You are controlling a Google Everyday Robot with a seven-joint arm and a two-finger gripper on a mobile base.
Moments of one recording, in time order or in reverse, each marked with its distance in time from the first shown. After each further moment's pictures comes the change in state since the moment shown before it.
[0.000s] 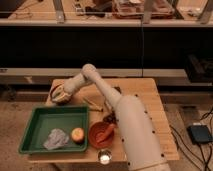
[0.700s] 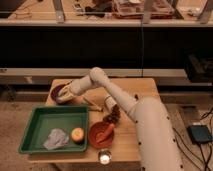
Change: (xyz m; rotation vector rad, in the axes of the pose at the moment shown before) arm 0.009 -0.006 -0.013 0.151 0.056 0.037
